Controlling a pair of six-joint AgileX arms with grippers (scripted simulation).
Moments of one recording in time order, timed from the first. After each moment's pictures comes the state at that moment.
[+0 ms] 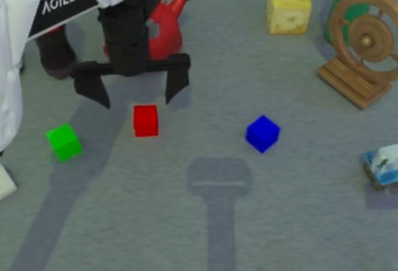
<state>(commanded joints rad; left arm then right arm) -0.41 2.32 1.94 -1.19 0.00 -0.47 0.00 0.00 0.00 0.00 0.00 0.00</state>
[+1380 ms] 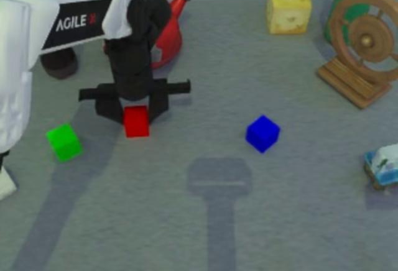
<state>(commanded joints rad) -0.41 2.39 1.78 -0.97 0.01 -0.47 0.00 0.00 0.00 0.00 0.00 0.00</state>
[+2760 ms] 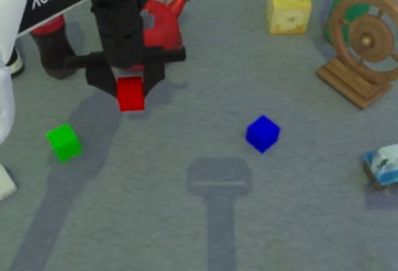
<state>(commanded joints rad) -0.40 2.29 1.96 -1.22 -0.01 -0.46 0.00 0.00 0.00 0.00 0.00 0.00</state>
